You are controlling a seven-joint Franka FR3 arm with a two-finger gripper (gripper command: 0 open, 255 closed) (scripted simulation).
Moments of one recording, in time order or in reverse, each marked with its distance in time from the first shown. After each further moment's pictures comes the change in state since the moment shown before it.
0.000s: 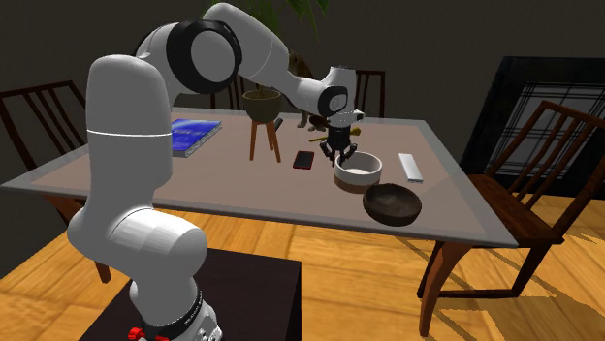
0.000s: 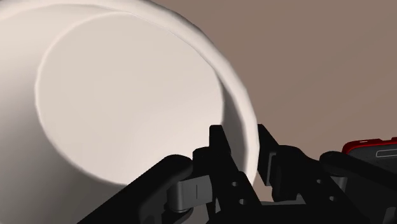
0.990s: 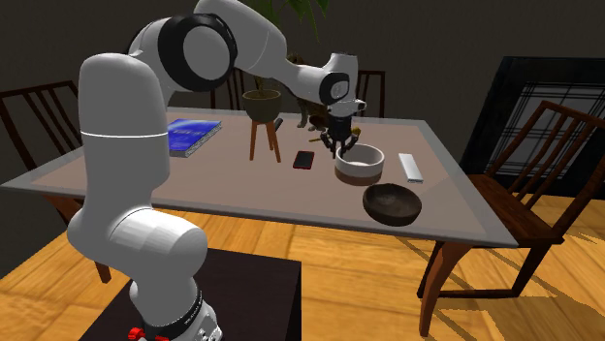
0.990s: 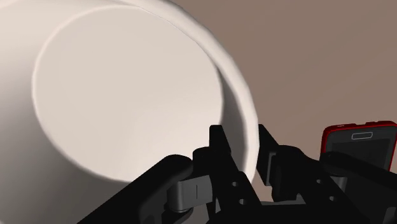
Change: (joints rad) arm 0.006 -0.040 -0.010 0.042 -0.024 -0.079 0.015
